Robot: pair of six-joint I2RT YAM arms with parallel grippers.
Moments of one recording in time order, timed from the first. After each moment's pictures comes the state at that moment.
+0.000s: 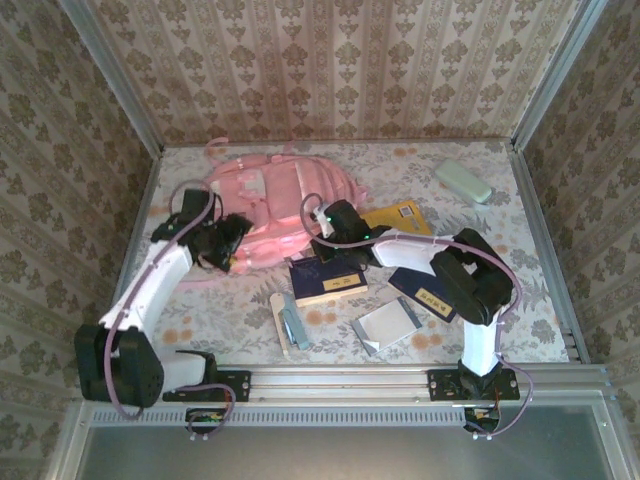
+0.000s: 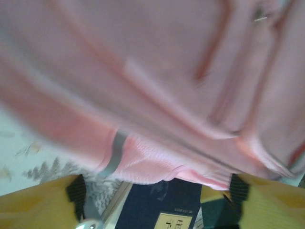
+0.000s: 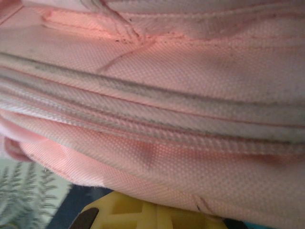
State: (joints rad) left arm -0.20 1.22 0.91 -0.74 0.24 -1.18; right arm 0.71 1.90 1.17 -0.02 -0.14 0.26
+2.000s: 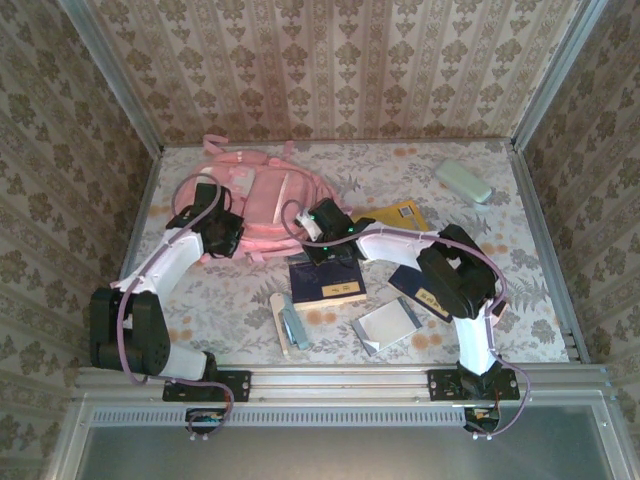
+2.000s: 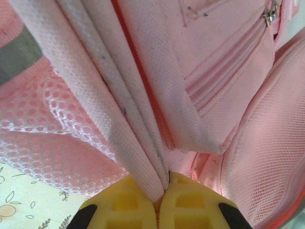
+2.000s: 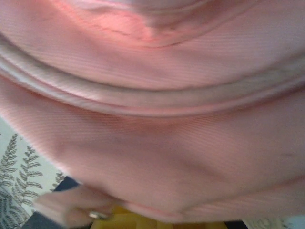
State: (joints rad) left arm -0.20 1.41 0.97 -0.56 0.06 -1.27; right arm 0.72 1.99 1.34 -0.24 -0.10 0.07
